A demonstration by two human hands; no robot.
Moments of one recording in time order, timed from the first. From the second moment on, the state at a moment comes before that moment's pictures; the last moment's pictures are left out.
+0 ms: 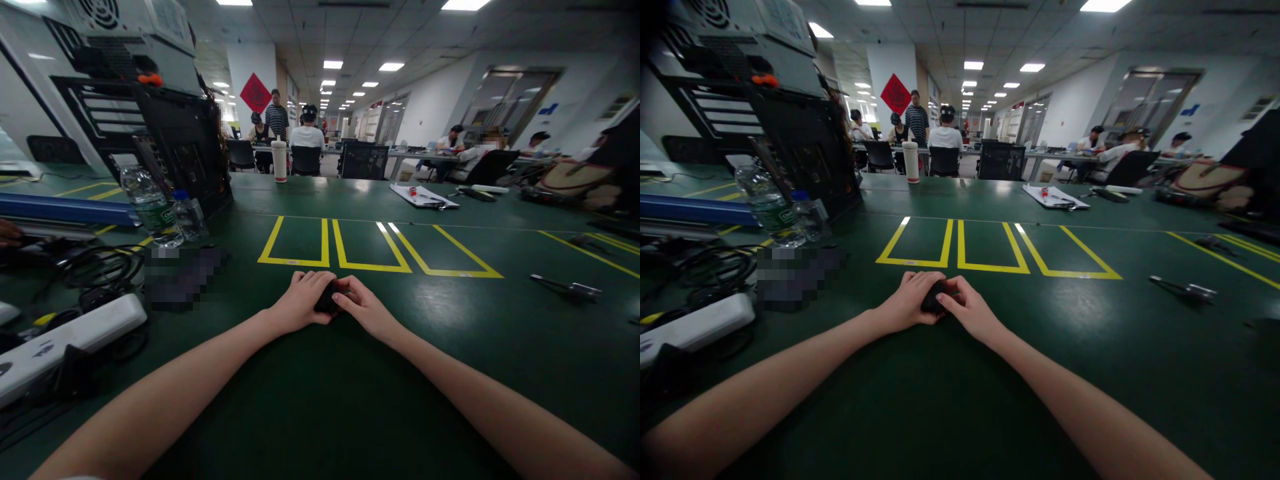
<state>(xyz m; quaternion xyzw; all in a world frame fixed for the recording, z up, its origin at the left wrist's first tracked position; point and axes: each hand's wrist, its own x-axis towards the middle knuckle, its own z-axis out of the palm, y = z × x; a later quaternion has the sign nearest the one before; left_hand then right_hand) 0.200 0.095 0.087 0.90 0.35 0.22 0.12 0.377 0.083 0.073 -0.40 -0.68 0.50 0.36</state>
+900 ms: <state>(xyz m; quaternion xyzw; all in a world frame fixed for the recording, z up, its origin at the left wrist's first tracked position) 0.198 0.093 0.084 0.91 0.34 0.23 0.12 0.375 0.076 0.072 -0.35 -0.70 0.49 0.38</state>
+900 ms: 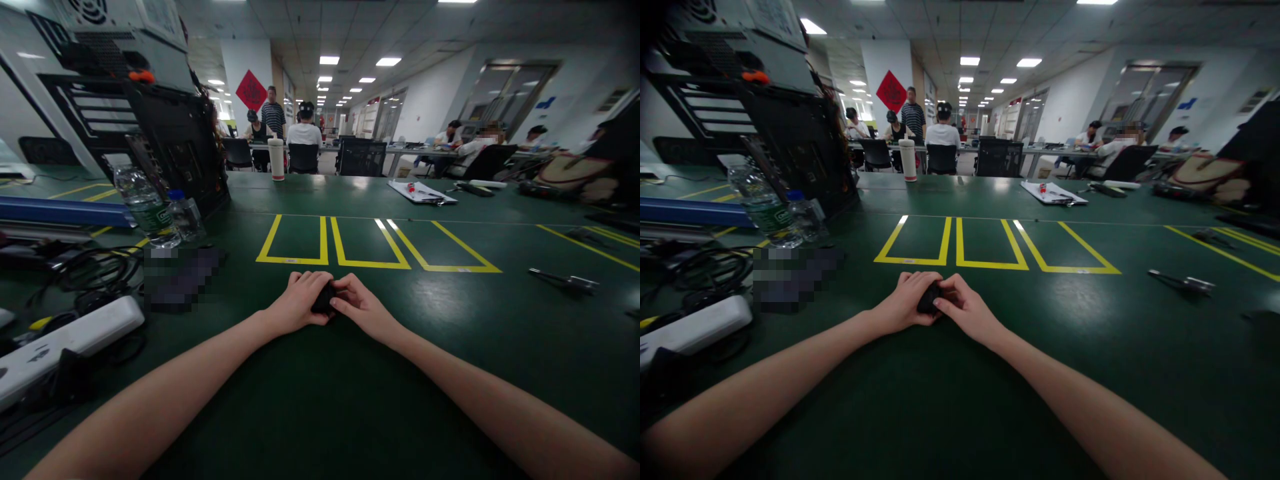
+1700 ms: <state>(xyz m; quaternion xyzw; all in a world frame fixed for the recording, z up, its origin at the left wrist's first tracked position) 0.197 0.092 0.084 0.91 0.33 0.22 0.10 0.376 0.074 0.076 -0.36 -0.70 0.49 0.38</state>
